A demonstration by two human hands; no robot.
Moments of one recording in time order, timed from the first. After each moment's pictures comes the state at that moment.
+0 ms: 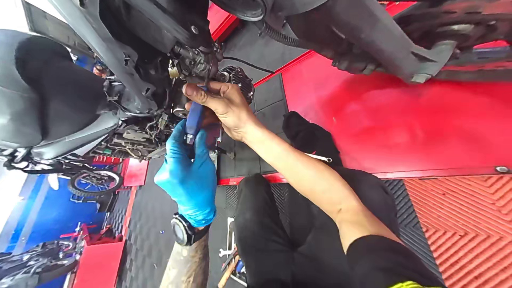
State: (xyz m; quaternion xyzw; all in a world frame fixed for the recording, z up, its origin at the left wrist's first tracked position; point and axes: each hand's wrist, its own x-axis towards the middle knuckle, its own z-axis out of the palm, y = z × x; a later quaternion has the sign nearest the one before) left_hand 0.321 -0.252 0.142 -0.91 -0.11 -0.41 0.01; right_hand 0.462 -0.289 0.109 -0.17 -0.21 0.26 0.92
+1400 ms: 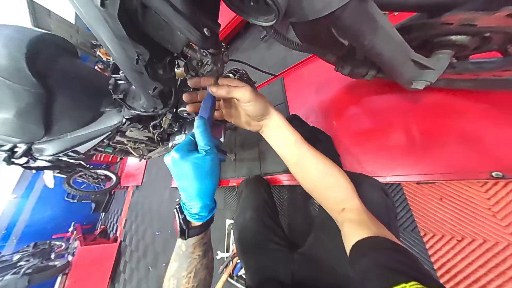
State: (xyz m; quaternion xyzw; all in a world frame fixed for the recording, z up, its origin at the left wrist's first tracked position) left_hand 0.331 -0.261 0.158 -0.92 -0.22 -0.31 -0.11; right_hand 0.493 -0.299 0.093 -0.11 -0.41 0.34 0.84
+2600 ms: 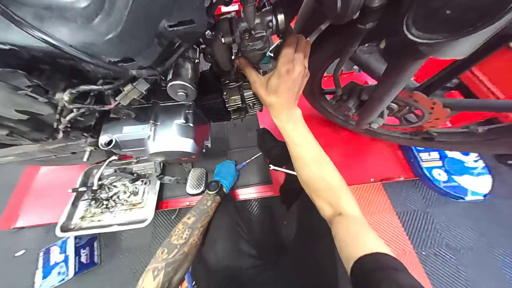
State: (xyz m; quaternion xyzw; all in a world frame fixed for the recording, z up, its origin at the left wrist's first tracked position) left_hand 0.375 -0.097 -0.125 -0.95 -0.11 0.28 -0.12; right_hand 0.538 -0.235 0.079 -0.80 -0.12 -0.50 0.31
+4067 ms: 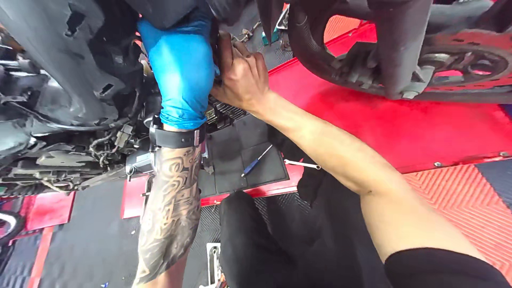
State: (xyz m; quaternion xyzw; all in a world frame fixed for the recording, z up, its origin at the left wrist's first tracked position) left_hand 0.509 -0.189 0.179 -0.86 -0.04 -0.36 -0.36; right_hand 0.556 -0.248 0.075 -0.77 -0.24 -0.47 0.37
